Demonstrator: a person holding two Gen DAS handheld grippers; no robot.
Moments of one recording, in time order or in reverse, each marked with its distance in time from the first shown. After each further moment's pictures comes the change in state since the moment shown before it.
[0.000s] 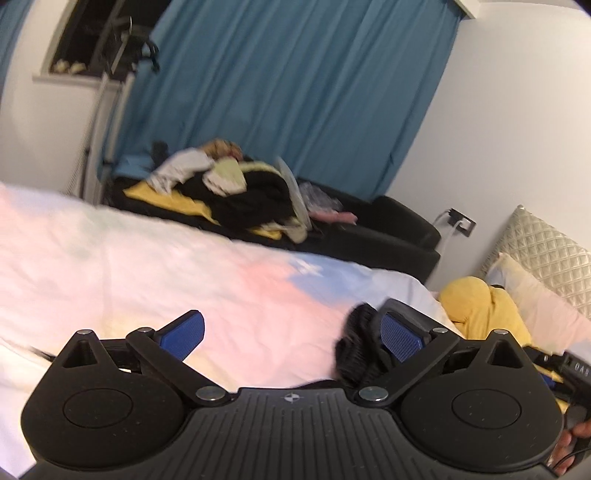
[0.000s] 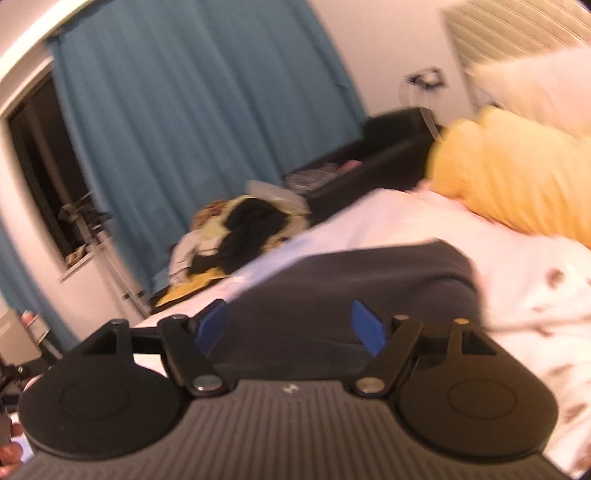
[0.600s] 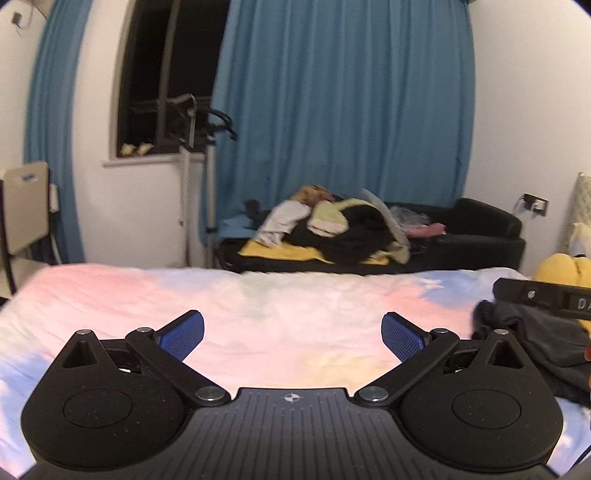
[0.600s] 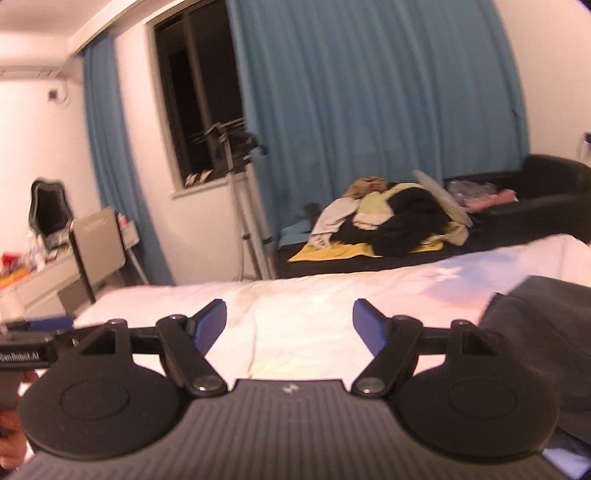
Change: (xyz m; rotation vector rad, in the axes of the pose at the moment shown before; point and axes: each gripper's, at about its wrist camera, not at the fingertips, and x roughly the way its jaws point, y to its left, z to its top) left arm -0.101 0.086 0.023 0.202 -0.097 0.302; right arm 0.037 0.277 -0.064 -0.342 0.092 0.299
